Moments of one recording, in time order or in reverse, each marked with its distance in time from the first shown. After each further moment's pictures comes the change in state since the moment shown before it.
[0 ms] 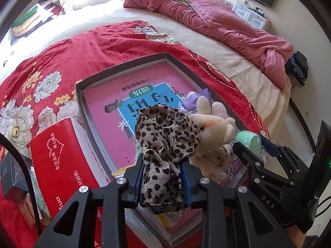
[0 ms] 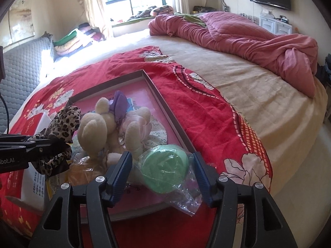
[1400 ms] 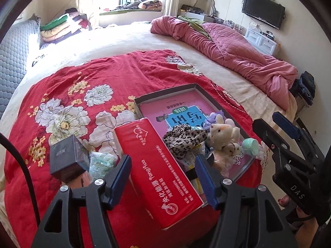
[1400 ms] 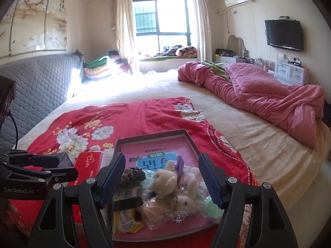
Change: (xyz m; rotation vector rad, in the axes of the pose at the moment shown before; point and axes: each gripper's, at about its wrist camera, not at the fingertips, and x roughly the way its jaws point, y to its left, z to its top) left arm -0.117 0.052 -0.044 -0.072 -0.183 0.116; right arm -0.102 0.089 0.035 -0.148 -0.292 0.123
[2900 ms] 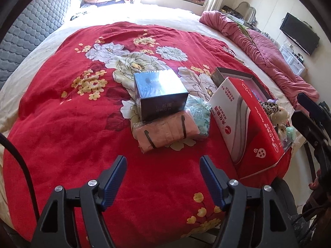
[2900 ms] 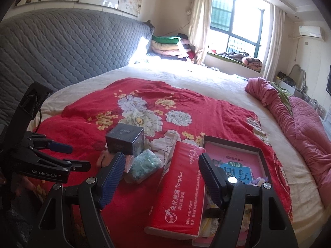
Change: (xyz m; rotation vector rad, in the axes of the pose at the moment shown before) left arm -0.005 0.170 -0.105 -0.248 0.080 0.036; right arm 0.015 0.167 -0.014 -0.374 0.107 0.264
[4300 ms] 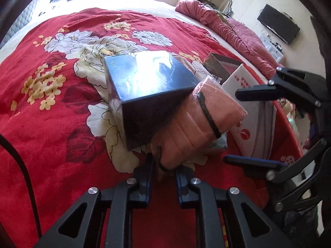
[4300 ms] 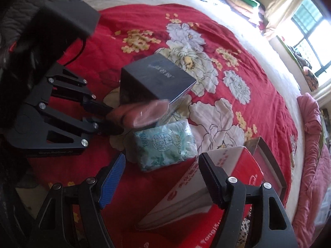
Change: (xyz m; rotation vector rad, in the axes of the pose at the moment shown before) left arm 0.085 0.026 0.025 0.082 0.047 -0.209; right arm 0.162 0.068 -0.001 -0.531 0.505 0.157
